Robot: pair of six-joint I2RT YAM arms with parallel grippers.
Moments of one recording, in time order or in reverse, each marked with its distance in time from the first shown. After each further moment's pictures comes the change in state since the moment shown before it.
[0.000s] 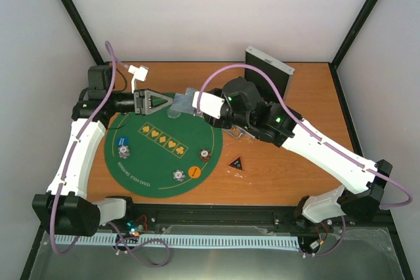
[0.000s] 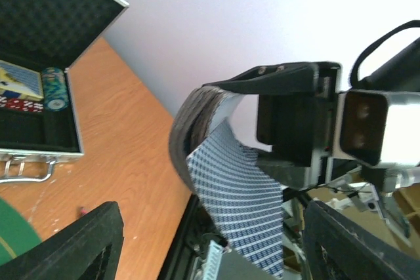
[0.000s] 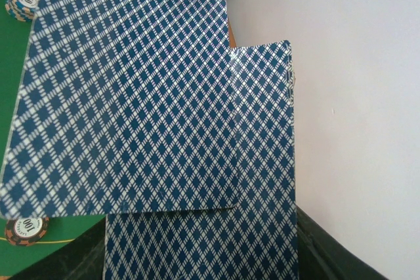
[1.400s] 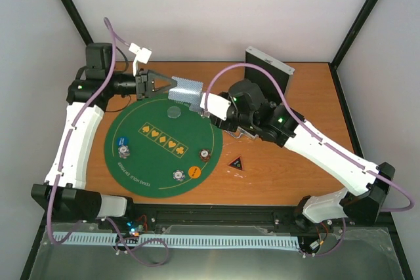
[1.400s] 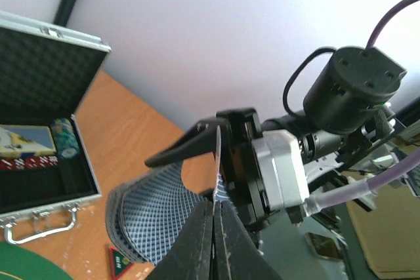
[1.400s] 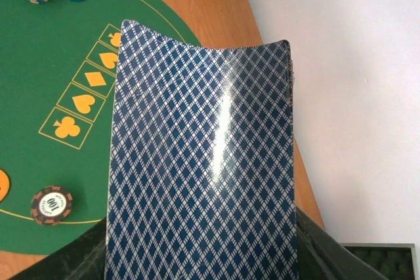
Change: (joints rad) left arm -0.076 0.115 0.294 -0.116 -0.008 0.128; right arm -0.066 -0.028 -0.091 0.002 -0.074 0.048
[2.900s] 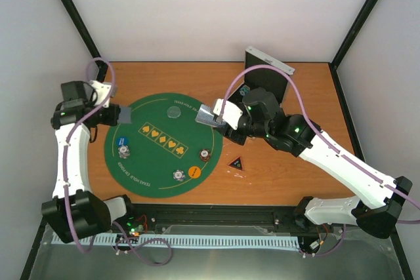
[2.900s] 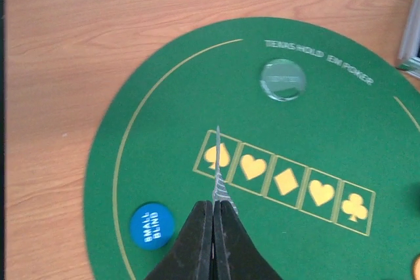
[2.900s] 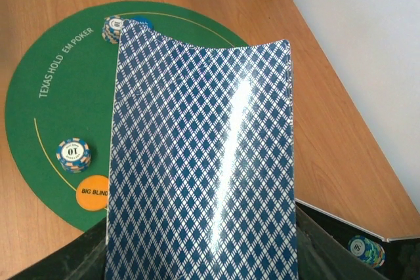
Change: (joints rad) left arm 0.358 -0.152 -0.361 -0.114 -0.939 0.433; right arm -0.017 -0.149 -0.123 -0.056 -0.182 0.218
